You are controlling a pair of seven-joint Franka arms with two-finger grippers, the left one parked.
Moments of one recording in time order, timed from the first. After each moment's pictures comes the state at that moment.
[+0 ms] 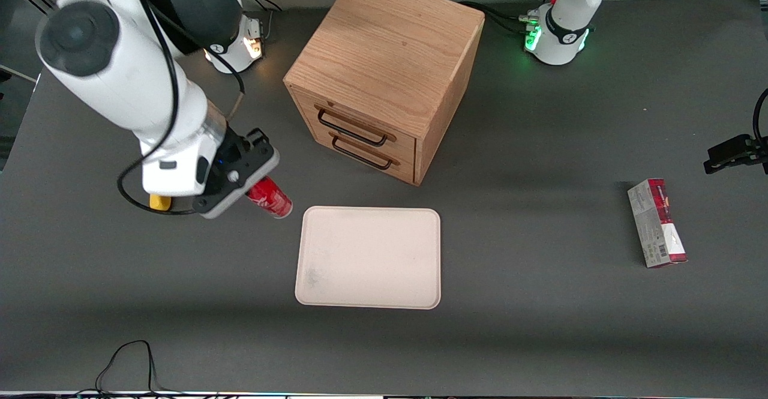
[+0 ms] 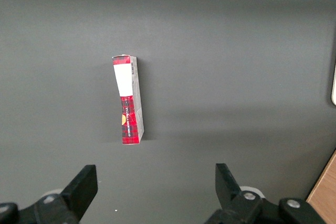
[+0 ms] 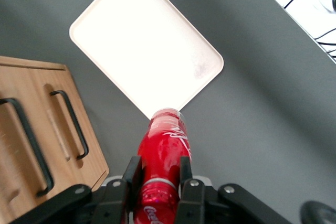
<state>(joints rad) 0.49 0.53 -0.10 -0.94 0.07 1.48 -0.33</state>
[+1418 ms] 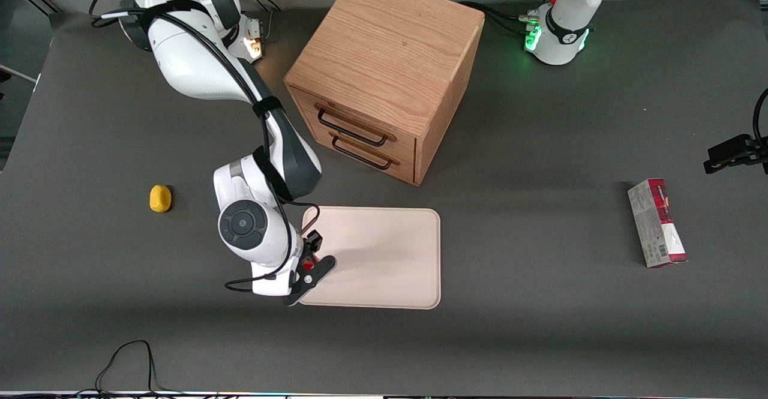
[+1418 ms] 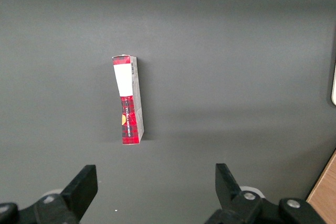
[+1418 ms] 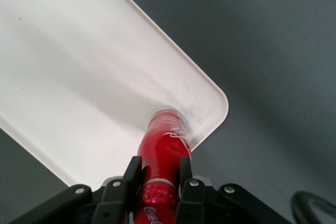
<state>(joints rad) 0.48 0.93 -0.11 -0.94 0.07 1.87 -0.33</state>
